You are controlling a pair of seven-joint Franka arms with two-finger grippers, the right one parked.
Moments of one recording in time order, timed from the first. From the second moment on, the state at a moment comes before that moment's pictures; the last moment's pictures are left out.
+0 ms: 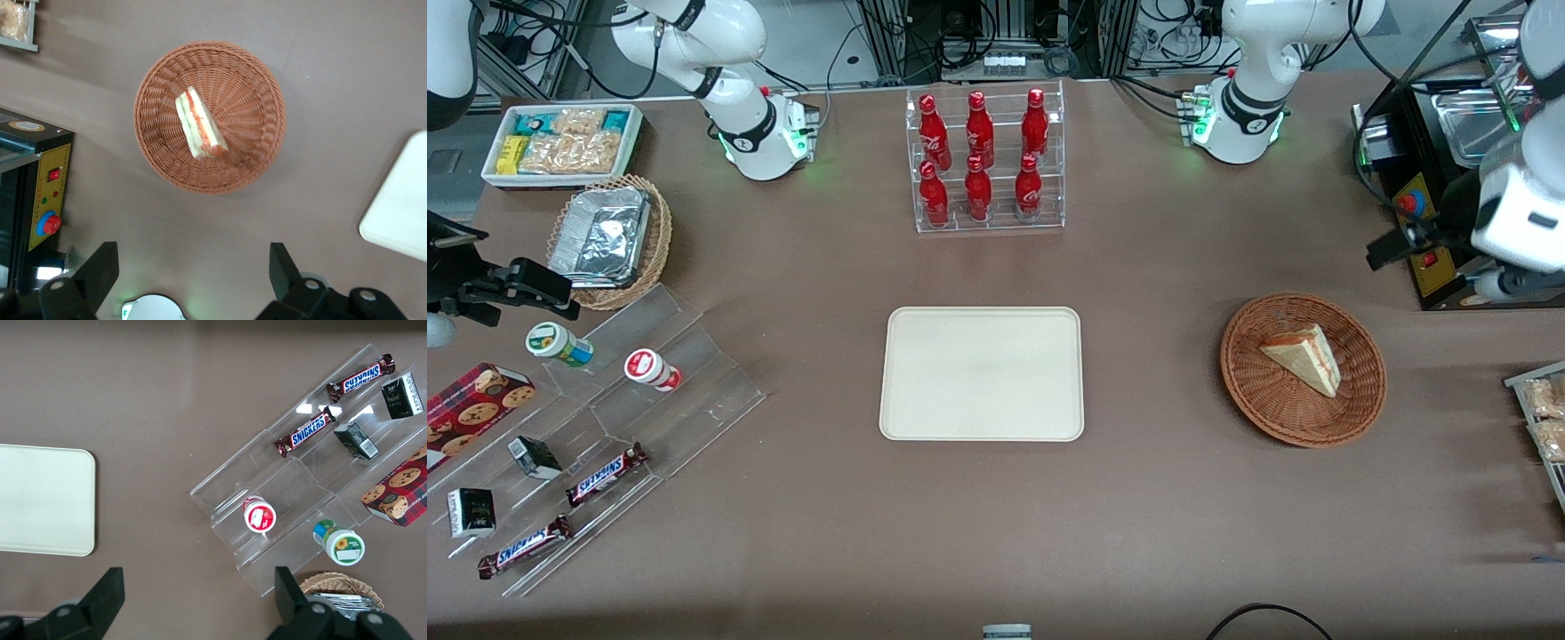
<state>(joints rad) -0.03 0.03 -0.01 -1.63 0.04 1.52 -0.39</state>
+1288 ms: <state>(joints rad) 0.04 0.29 -0.01 -2.14 0.07 2.31 -0.96</state>
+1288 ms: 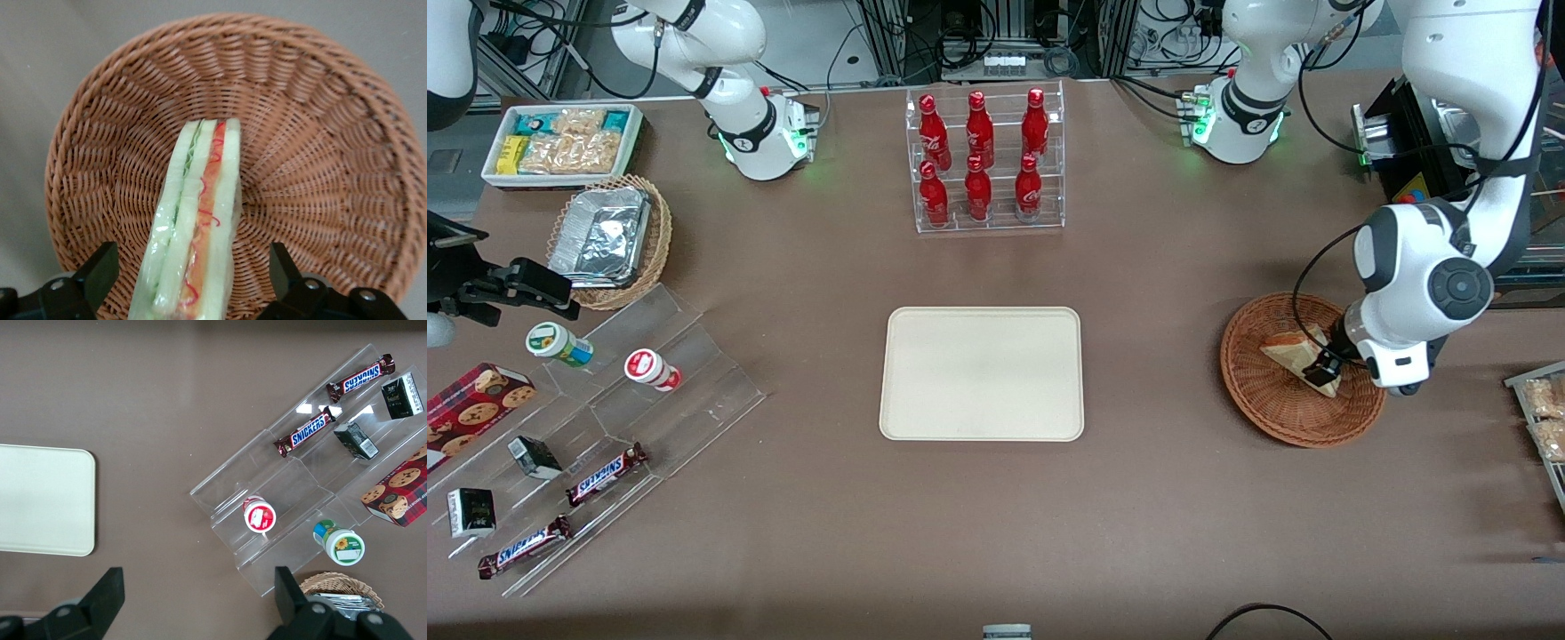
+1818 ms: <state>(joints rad) 0.04 0.33 -0.01 -2.16 0.18 2.33 -1.04</state>
